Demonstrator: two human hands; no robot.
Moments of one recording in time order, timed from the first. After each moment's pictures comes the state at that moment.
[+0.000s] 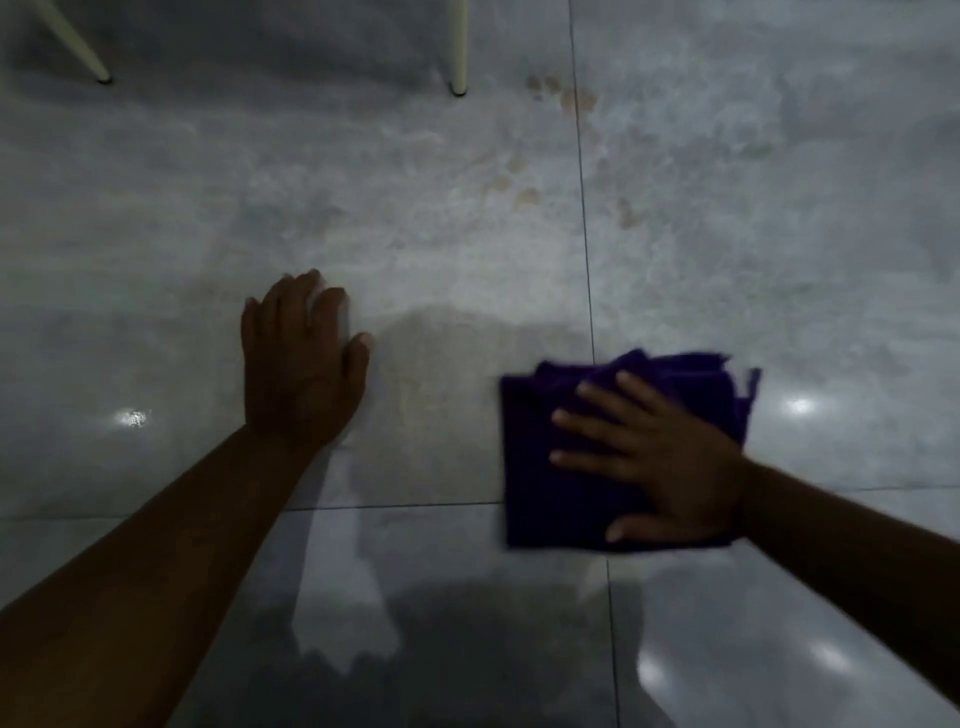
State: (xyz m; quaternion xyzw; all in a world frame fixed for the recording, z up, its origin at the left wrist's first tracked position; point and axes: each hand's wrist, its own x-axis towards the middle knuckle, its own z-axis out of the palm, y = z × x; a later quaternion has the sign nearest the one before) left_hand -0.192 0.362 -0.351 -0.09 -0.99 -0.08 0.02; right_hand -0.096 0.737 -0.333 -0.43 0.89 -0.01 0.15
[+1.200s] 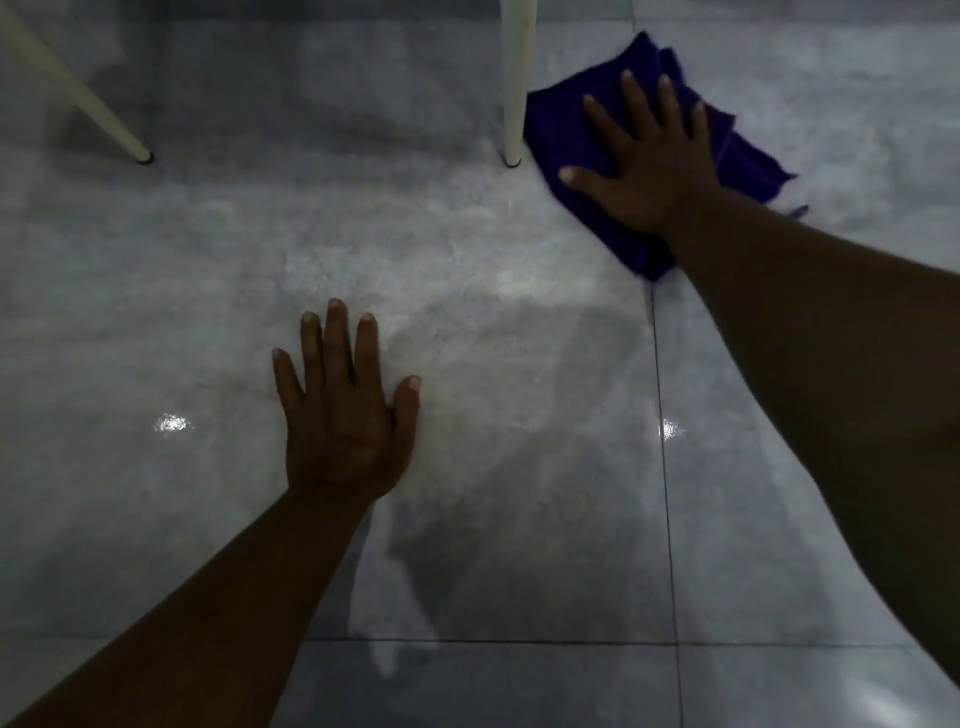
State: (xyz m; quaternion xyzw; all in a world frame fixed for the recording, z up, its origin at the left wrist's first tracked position) left_hand -0.248 0.377 -0.362 -0.01 -1.00 -0.04 -0.07; right_hand -0.443 0.697 -0.347 -0.04 0.99 -0.03 0.13
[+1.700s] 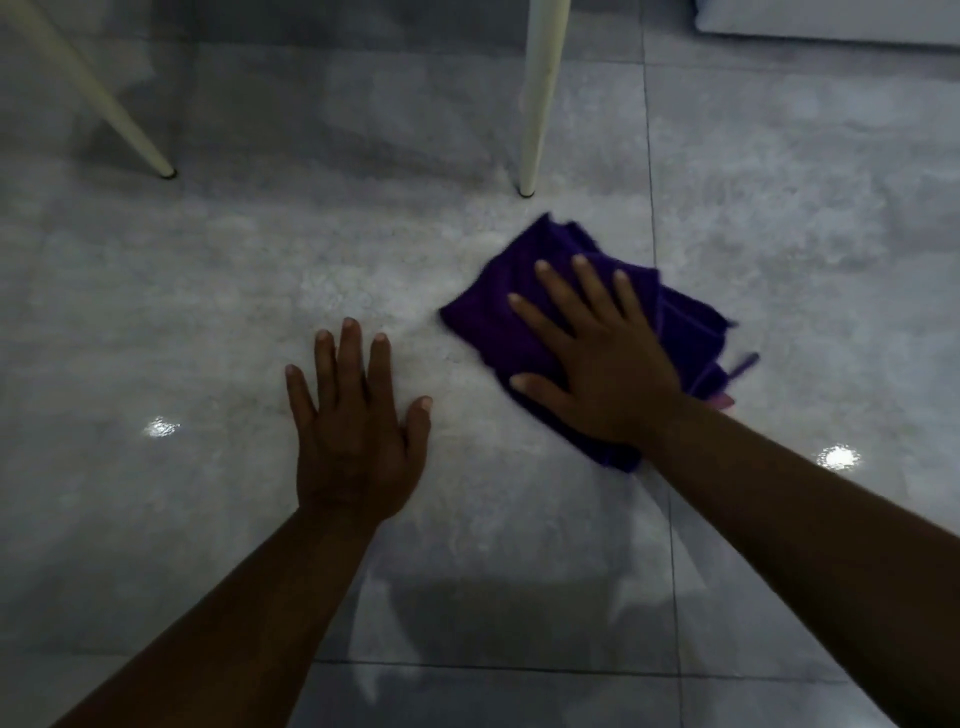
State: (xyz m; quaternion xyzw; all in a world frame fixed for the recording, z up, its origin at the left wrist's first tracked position) left_hand -0.244 0.377 -0.365 -0.03 -1.00 -0.01 -0.02; right_hand -0.306 0.636 -0.352 -0.21 0.97 -0.03 0.10
